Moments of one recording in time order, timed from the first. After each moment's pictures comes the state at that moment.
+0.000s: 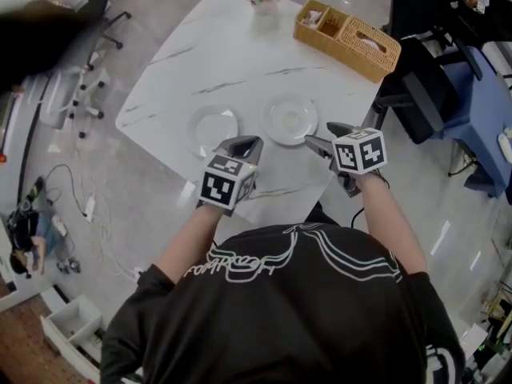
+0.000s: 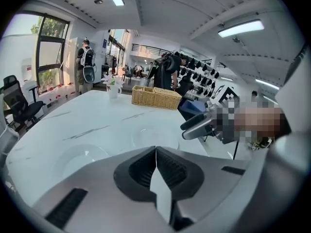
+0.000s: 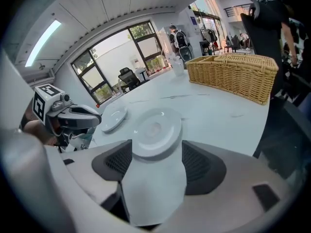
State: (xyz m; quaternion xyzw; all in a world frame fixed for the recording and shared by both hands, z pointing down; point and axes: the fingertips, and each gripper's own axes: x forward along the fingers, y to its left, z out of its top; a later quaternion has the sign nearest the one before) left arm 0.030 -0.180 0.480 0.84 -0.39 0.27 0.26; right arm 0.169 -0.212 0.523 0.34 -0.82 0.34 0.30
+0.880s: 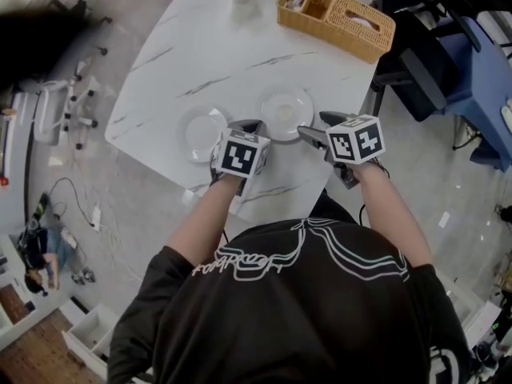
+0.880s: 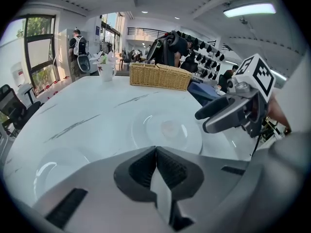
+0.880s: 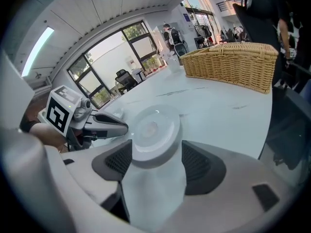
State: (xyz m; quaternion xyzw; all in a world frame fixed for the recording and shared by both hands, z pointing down) left arm 0.055 -0.225 0.555 0.80 -0.38 0.37 0.28; right arm 0.165 -0.221 0.540 0.34 -0.81 0.38 0.28
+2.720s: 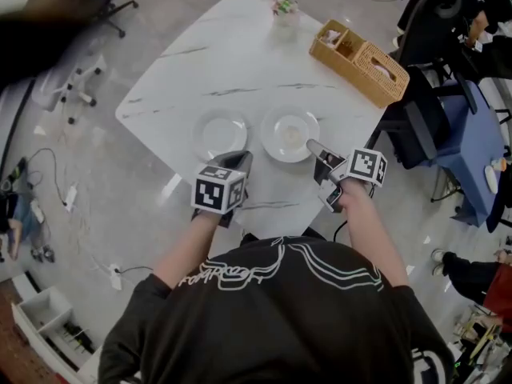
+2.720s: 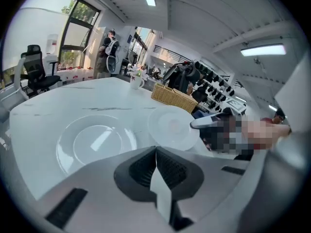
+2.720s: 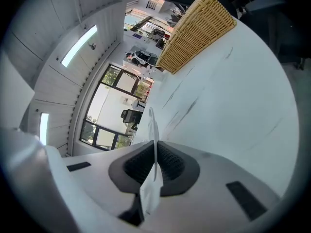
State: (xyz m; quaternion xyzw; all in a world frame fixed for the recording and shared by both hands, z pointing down) left arm -0.022 -0.170 0.516 0.79 -0.44 0.21 0.36; right arm 0.131 -0.224 0.509 0.33 -0.72 0.61 0.01
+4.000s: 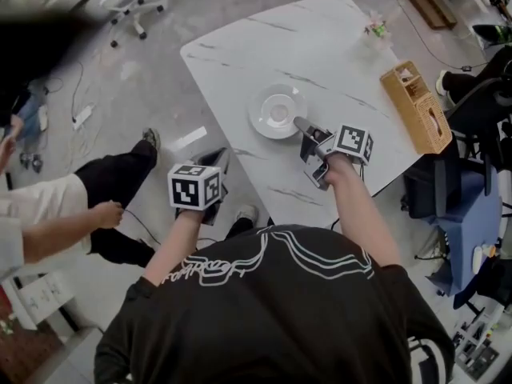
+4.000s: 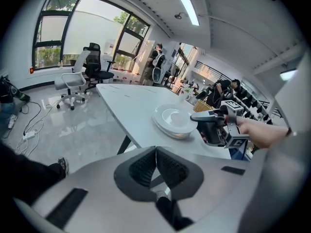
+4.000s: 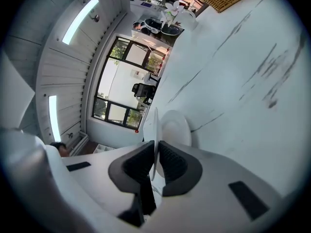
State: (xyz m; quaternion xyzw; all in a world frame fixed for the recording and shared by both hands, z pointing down) left arm -0.192 -0.048 0.525 0.64 -0.63 0.12 0.43; right arm -0.072 -0.213 0.514 0.18 -0.76 0.62 0.10
